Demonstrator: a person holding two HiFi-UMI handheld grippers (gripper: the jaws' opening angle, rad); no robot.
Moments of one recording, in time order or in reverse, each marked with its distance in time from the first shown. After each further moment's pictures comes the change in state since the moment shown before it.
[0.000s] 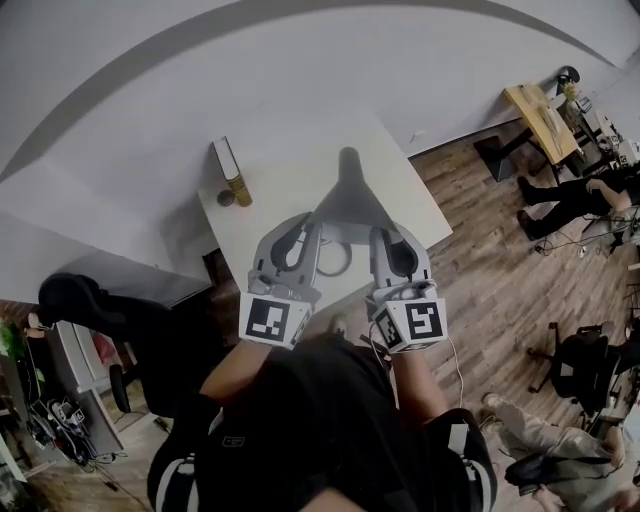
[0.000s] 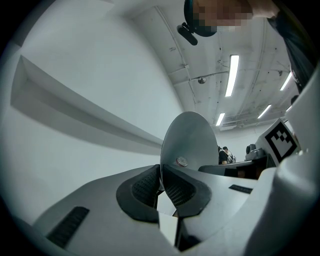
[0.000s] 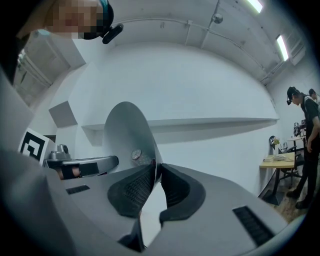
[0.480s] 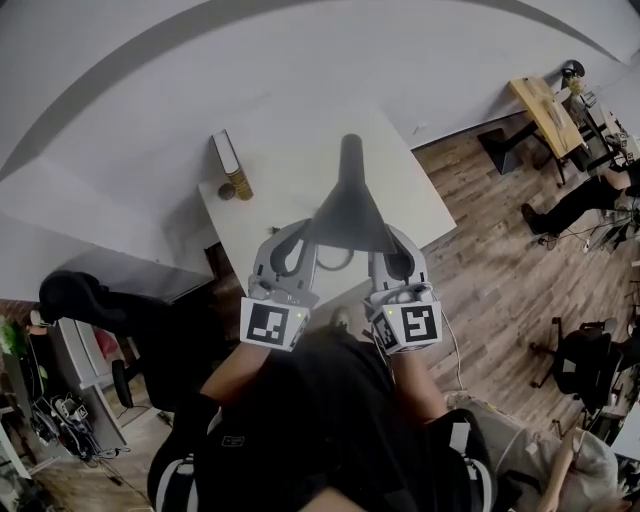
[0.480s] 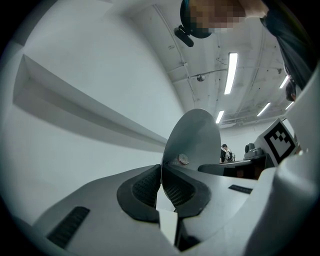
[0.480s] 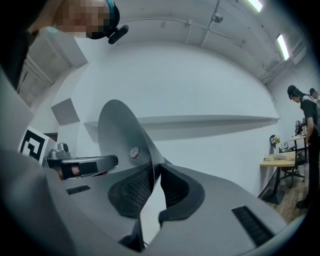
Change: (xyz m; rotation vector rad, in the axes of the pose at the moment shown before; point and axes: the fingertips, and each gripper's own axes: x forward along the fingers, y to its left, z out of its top) left arm -0.011 -0.001 -0.023 0.010 0.019 0.003; right arm -0.005 0.002 -0.025 -0.012 0.007 0.014
